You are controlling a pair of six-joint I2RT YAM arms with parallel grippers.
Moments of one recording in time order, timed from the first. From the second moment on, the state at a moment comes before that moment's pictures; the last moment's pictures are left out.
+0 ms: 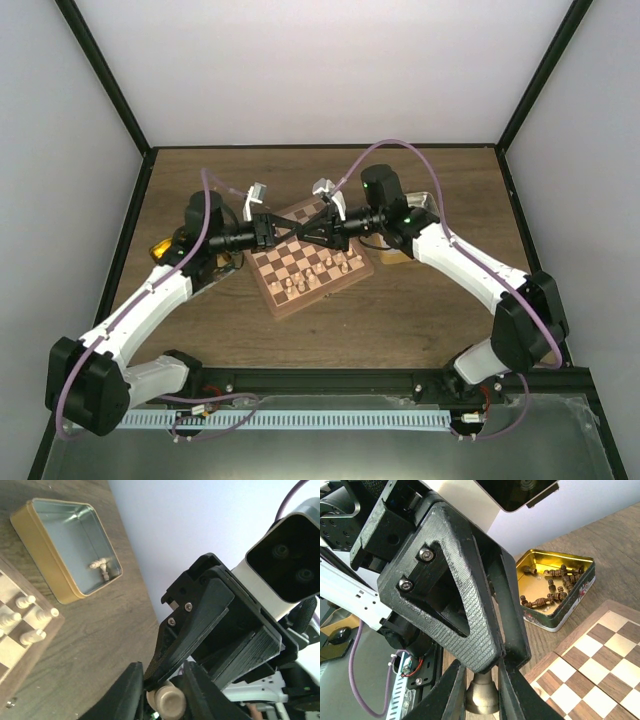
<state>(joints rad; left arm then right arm) -0.41 1.15 0.82 0.05 0.85 -0.93 0.62 1.48 1.17 -0.15 -0.96 0.01</state>
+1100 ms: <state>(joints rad) -0.67 1.01 0.80 -0.44 0.03 -0.54 0.57 1.44 1.05 -0.10 -0.54 0.21</state>
